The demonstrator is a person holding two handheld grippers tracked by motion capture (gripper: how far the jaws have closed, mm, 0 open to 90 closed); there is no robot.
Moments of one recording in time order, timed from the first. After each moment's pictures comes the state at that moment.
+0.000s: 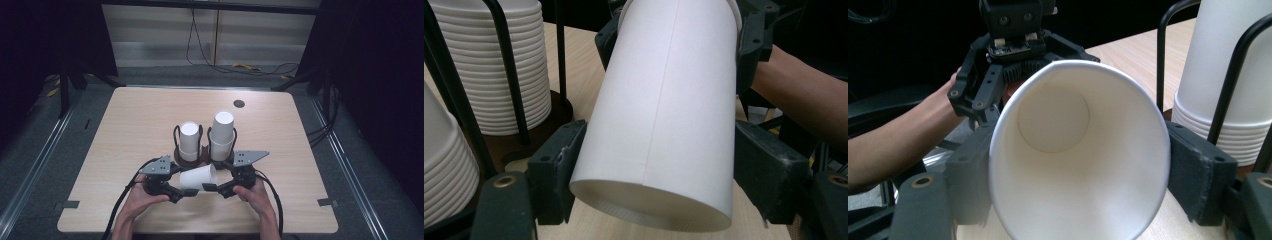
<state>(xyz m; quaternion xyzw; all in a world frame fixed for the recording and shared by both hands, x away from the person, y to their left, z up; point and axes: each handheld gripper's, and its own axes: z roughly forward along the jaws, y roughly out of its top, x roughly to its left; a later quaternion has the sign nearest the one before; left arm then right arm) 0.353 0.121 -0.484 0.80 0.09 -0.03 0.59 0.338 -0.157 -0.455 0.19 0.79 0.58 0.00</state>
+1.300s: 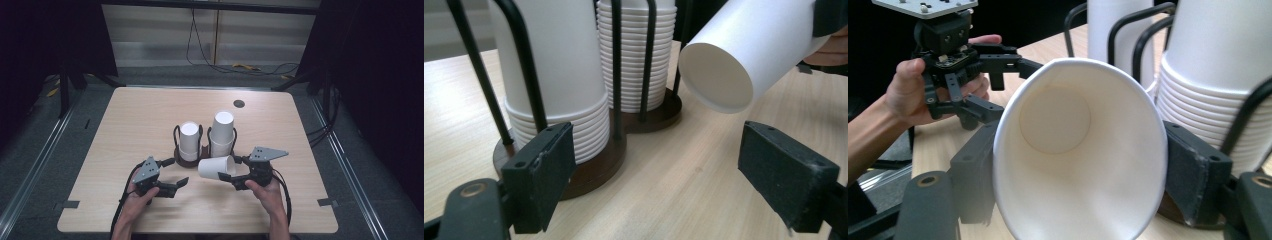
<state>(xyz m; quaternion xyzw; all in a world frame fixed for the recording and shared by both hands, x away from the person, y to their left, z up) 0.345 0.146 -0.506 0.76 0.24 0.13 0.60 0.332 -0.195 -0.442 0.29 0.78 0.55 0.08</state>
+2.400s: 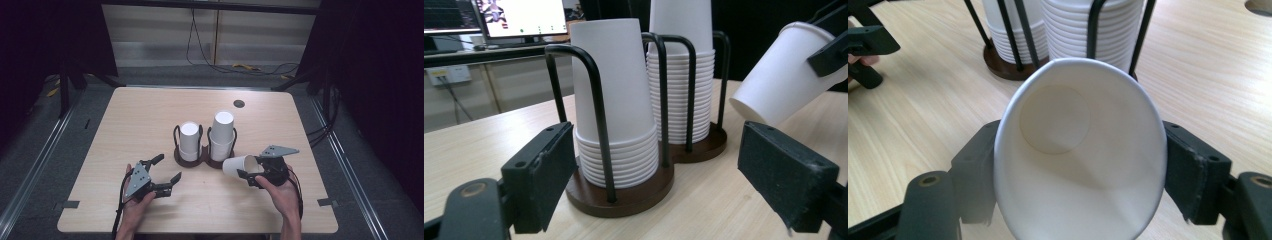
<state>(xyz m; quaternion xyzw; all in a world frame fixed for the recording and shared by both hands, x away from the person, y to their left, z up) 0.328 0.156 -0.513 0.69 0.25 0.26 0.63 0.325 -0.226 -0.429 0.41 0.80 0.40 0.15</state>
